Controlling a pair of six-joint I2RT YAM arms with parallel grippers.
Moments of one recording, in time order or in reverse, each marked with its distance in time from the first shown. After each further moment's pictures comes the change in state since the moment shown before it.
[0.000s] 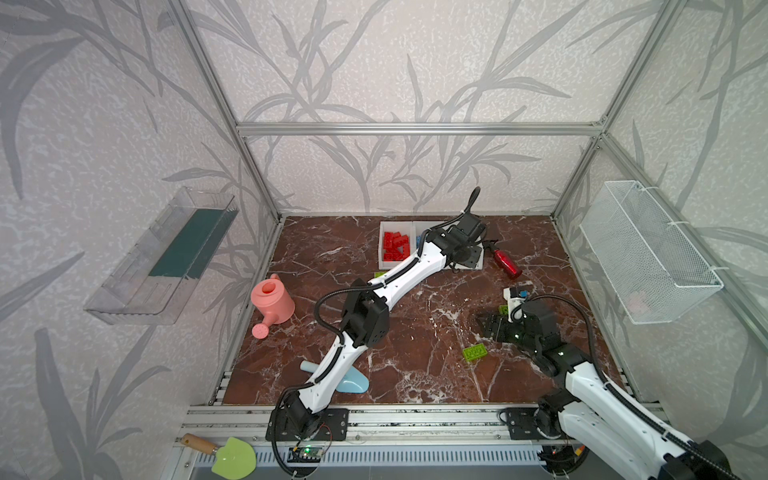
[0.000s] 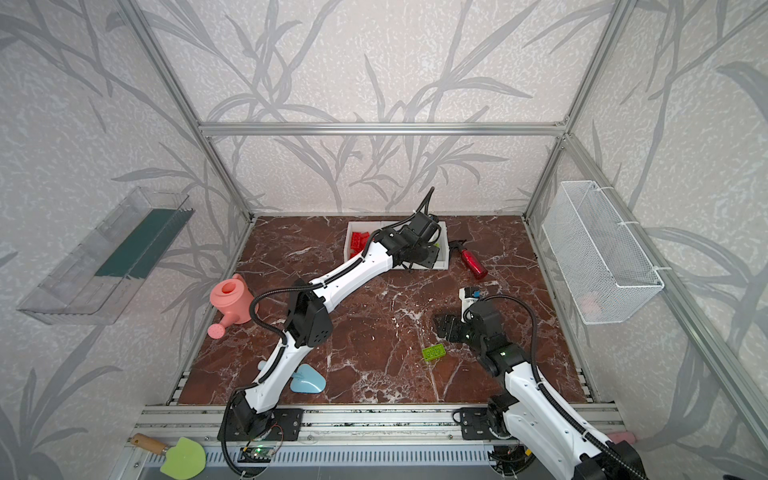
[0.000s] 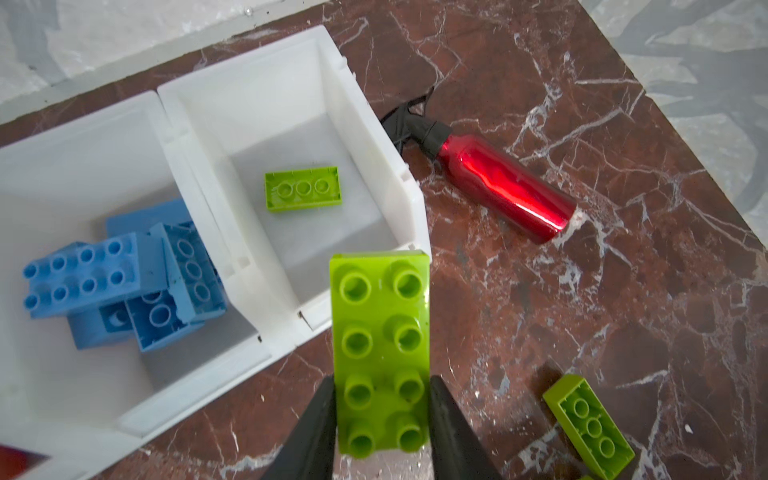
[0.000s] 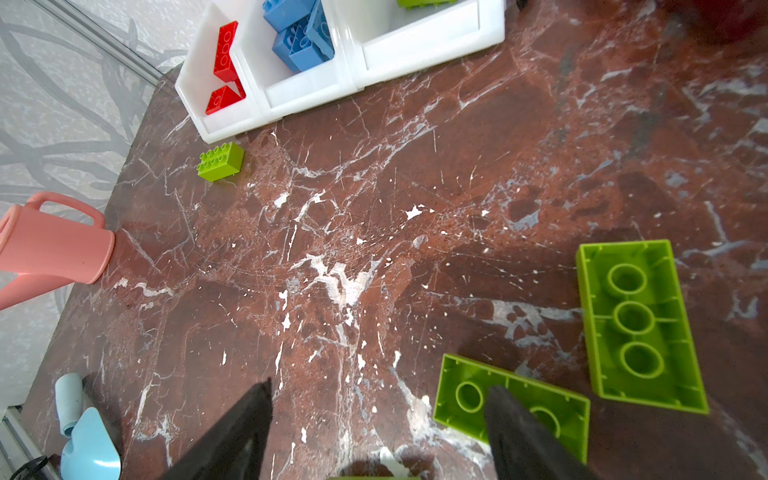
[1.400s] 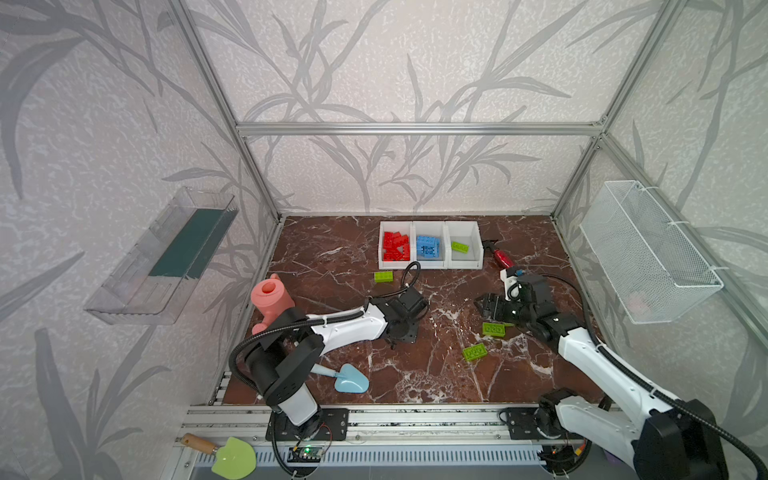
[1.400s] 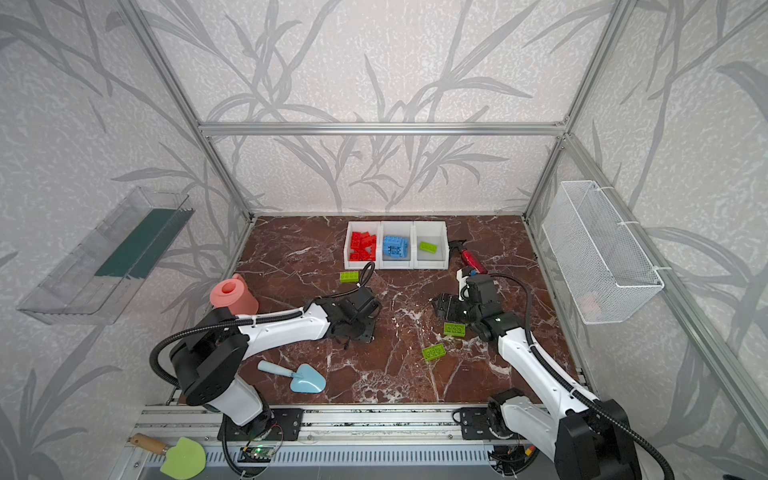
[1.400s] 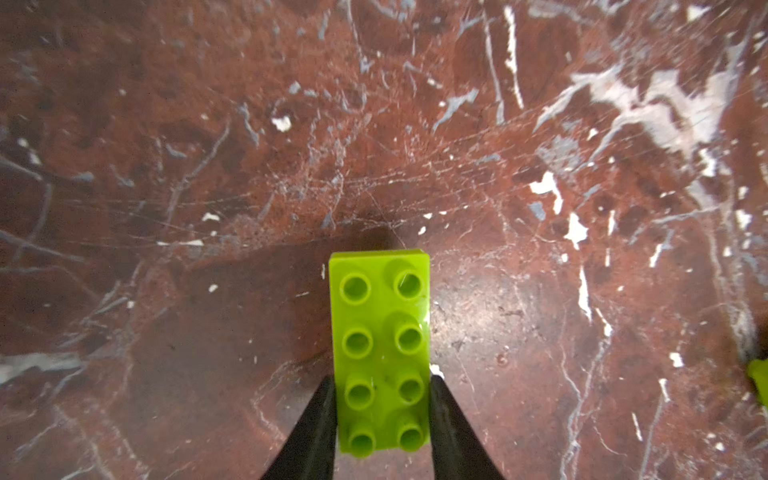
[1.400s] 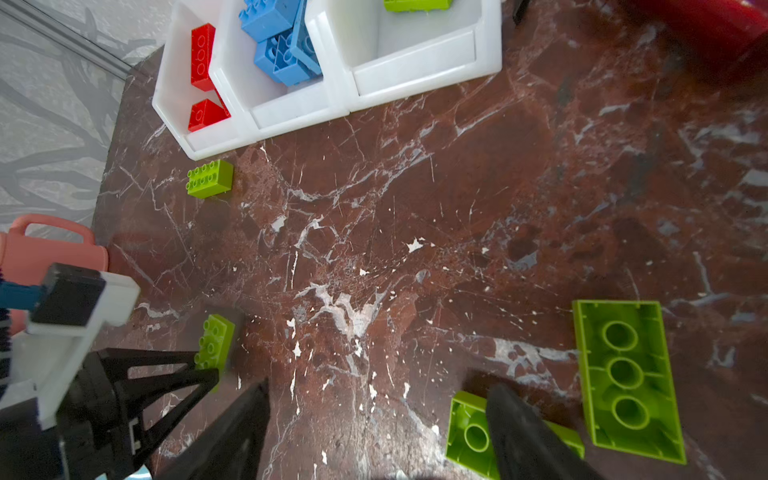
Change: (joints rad) left arm -0.050 -0.855 -1.559 0.355 -0.013 -0.310; right arm -0.066 0.232 0.253 -0.156 -0.056 -0.018
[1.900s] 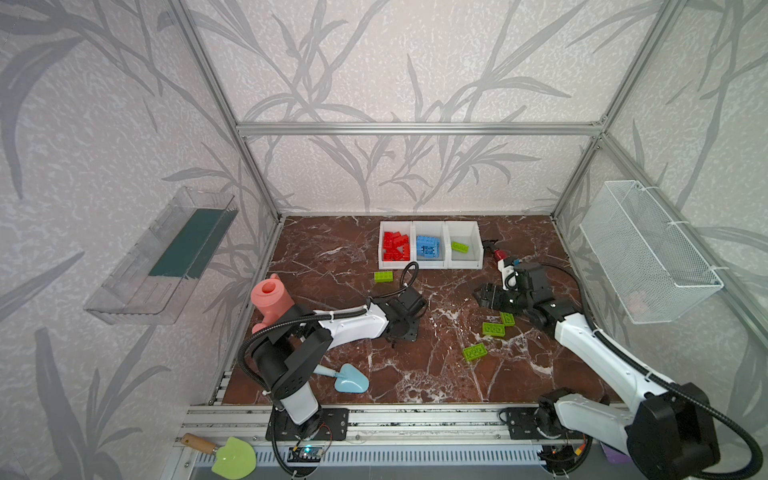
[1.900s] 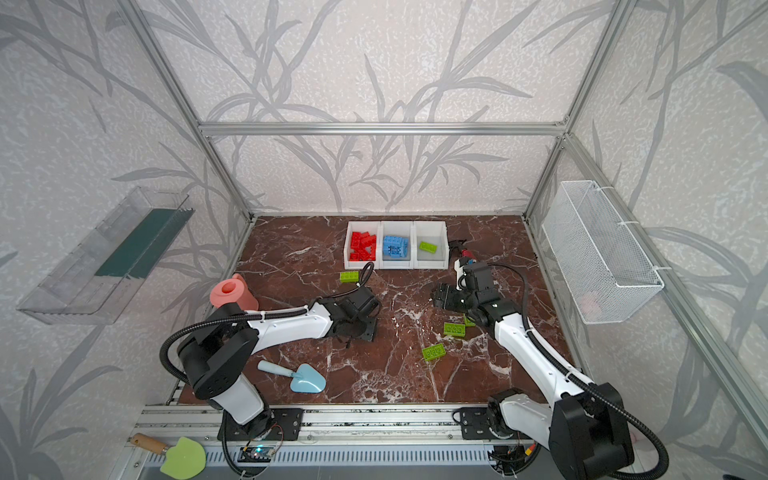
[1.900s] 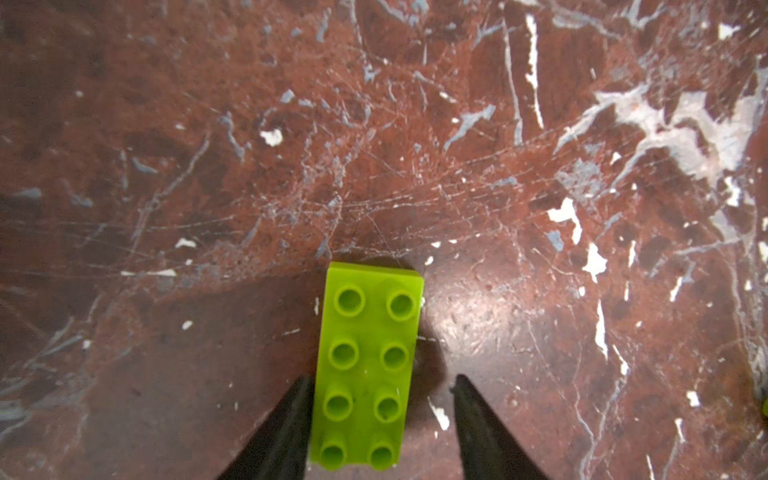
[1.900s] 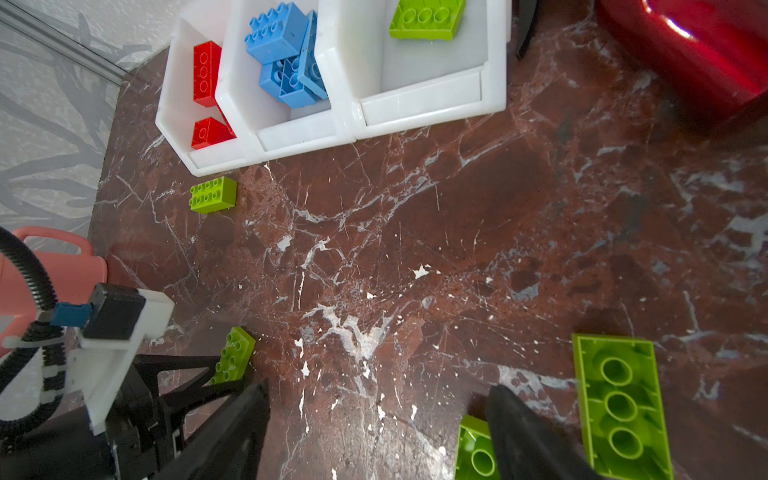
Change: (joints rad) left arm 0.019 0.066 -0.033 0.091 0.027 -0.008; right arm -0.002 0.084 0.115 -0.051 0.018 -0.012
